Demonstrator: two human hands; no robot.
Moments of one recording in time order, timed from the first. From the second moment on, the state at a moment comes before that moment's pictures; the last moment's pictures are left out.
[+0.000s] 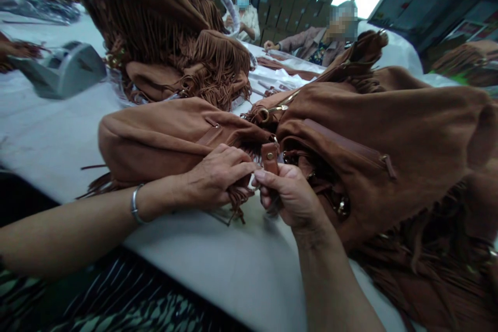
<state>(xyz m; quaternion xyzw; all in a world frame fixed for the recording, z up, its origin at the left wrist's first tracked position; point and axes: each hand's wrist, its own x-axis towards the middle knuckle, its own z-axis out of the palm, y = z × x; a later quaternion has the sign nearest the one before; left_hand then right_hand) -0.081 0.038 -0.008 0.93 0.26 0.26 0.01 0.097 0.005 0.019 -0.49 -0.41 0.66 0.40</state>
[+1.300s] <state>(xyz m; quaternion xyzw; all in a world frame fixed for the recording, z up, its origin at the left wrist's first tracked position) -0.075 0.026 -0.001 0.89 0.36 0.27 -0.01 0.124 -0.011 0.049 -0.54 -0.56 0.54 0.31</state>
